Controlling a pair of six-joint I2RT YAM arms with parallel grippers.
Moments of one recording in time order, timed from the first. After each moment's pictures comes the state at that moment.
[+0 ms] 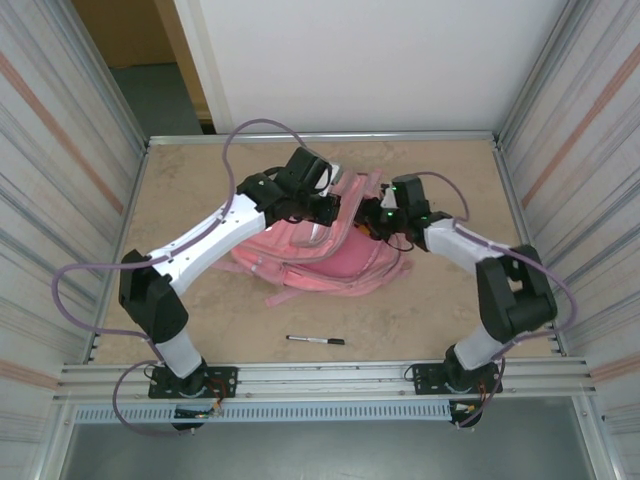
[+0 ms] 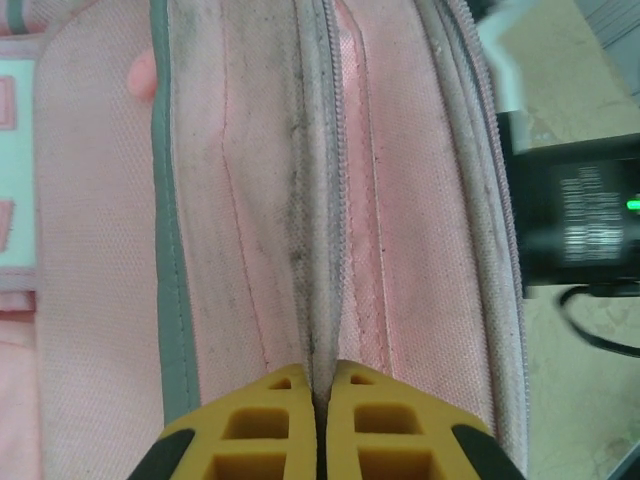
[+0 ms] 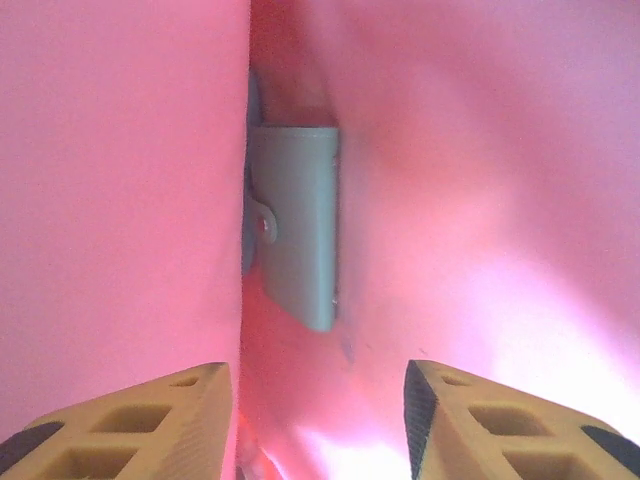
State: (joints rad) left arm -0.75 1.70 1.62 -0.77 0.09 -0.33; right arm 0.35 1.55 0.93 -0.08 -0.53 0.94
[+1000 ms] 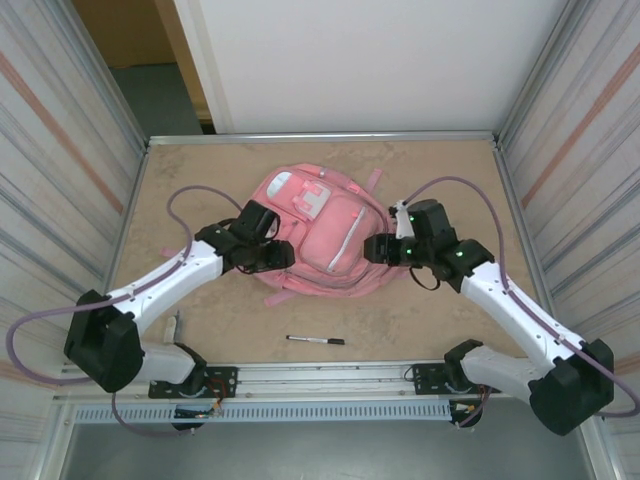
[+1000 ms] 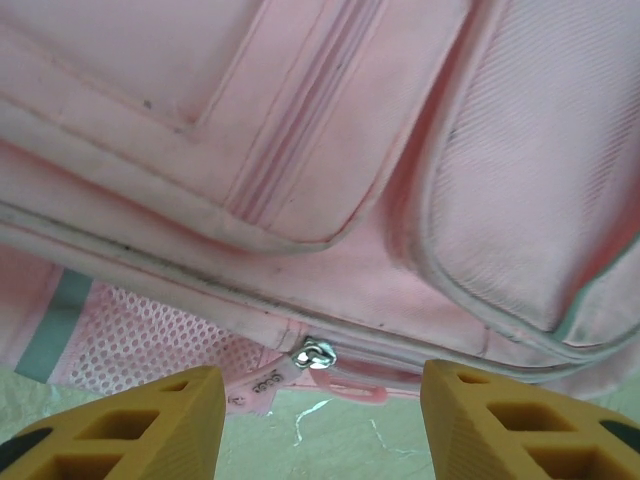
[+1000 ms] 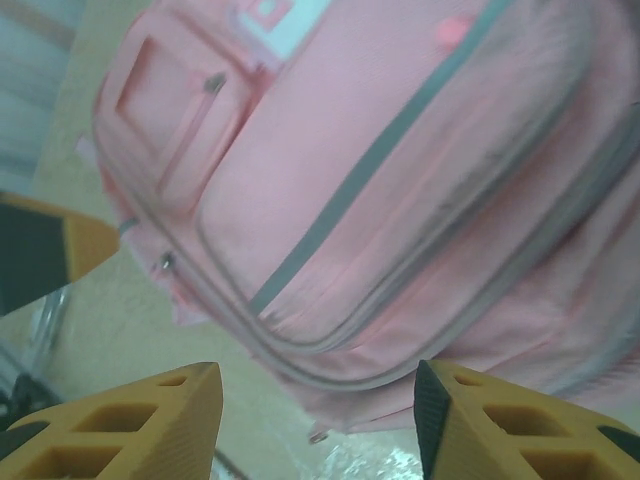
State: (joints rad) left arm -0.61 1.36 0.98 -0.70 0.08 -0.68; right arm 0.53 1.07 0.86 -0.55 -0.28 0.49
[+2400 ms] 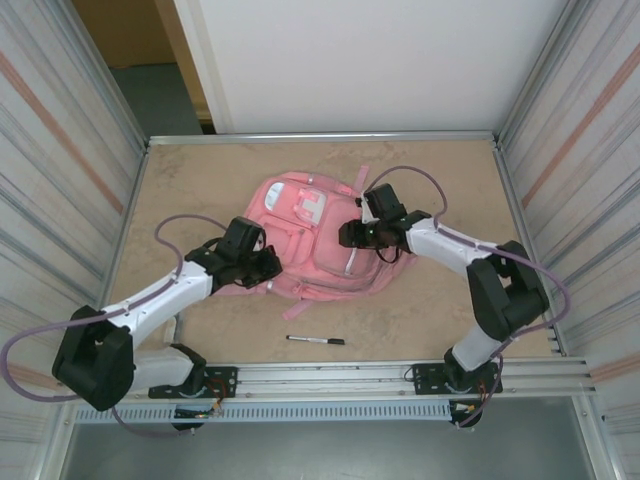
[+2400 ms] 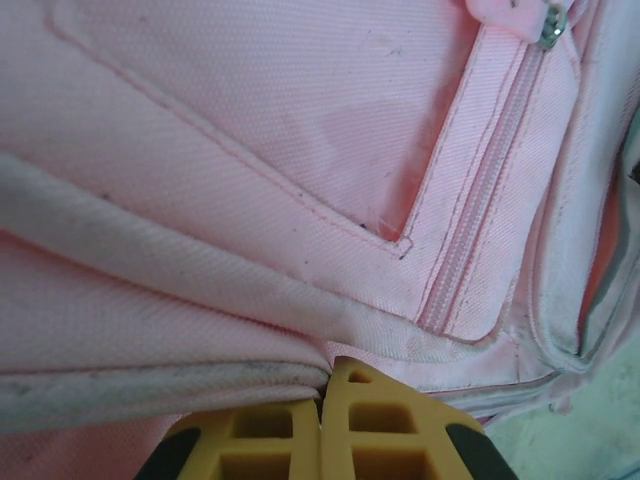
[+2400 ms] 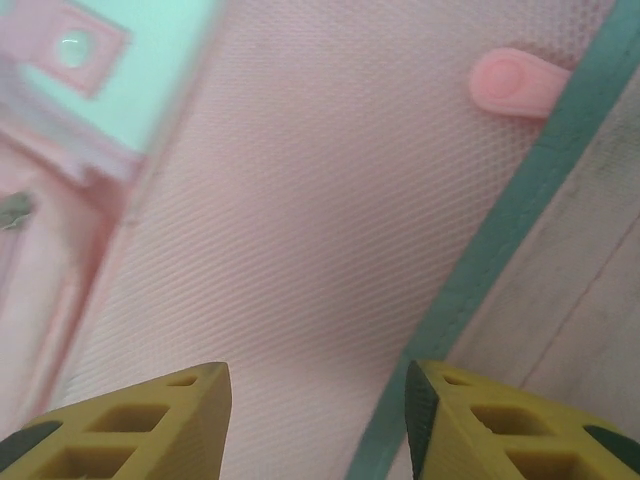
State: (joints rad) left arm -0.56 1.23 0.74 -0.45 0.19 -0.88; right arm 0.54 1.59 1.02 -0.35 -0.22 0.48
